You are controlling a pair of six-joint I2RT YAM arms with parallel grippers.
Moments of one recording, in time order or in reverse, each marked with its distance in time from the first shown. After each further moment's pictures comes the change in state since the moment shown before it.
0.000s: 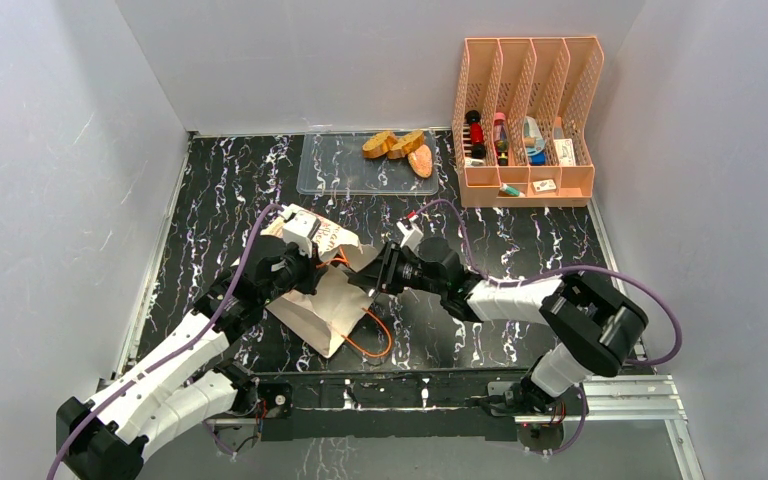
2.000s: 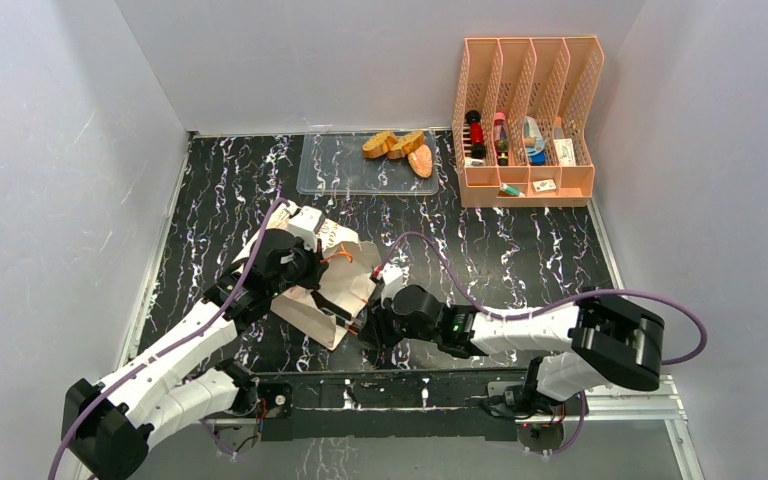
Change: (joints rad) left arm 0.000 0.090 0.024 0.013 -0.047 -0.011; right arm 0.340 -0.163 -0.046 -0.390 0.345 -0.500
